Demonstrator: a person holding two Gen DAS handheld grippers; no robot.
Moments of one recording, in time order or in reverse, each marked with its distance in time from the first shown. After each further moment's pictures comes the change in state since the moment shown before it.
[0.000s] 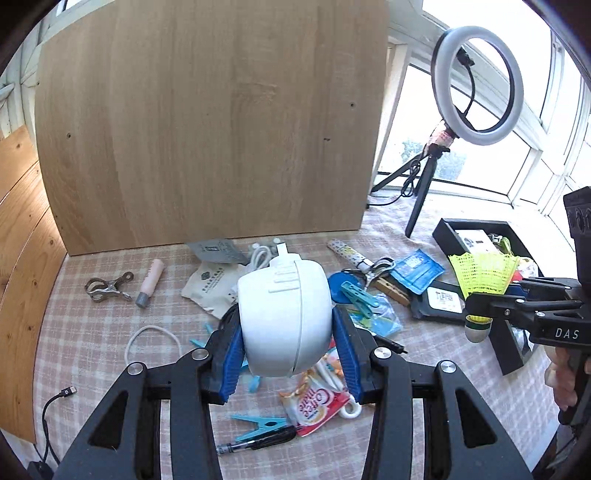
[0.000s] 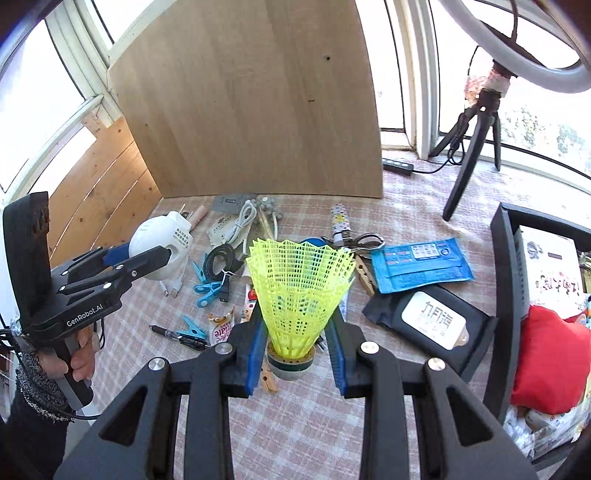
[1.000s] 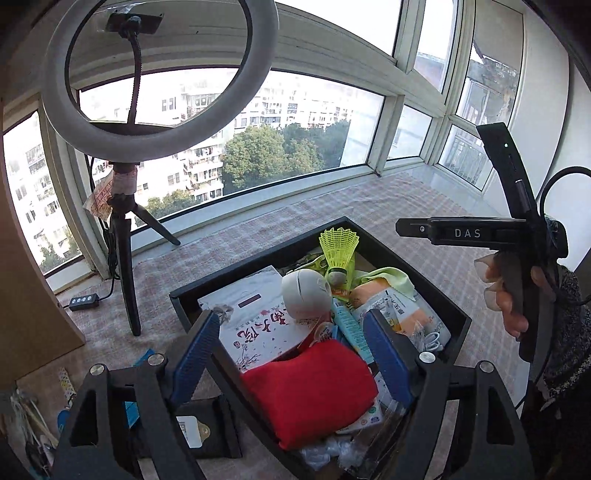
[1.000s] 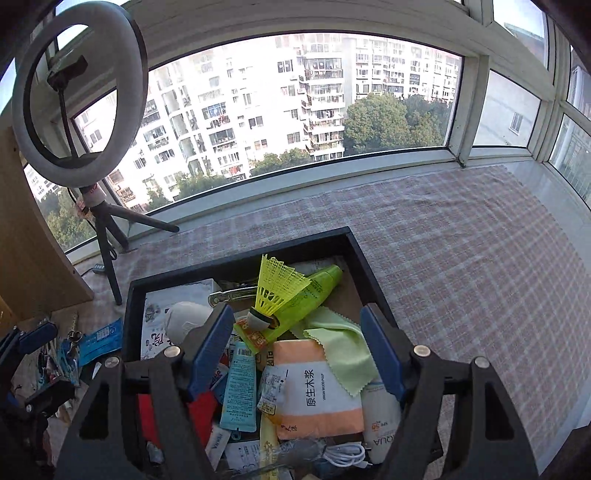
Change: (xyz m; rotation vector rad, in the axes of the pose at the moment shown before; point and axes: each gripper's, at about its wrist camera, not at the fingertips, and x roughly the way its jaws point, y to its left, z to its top) left arm 0.077 -0.294 0.075 0.288 -0.011 -0.313; right arm -0.149 -0.323 0.008 0.330 -0.169 -0.478
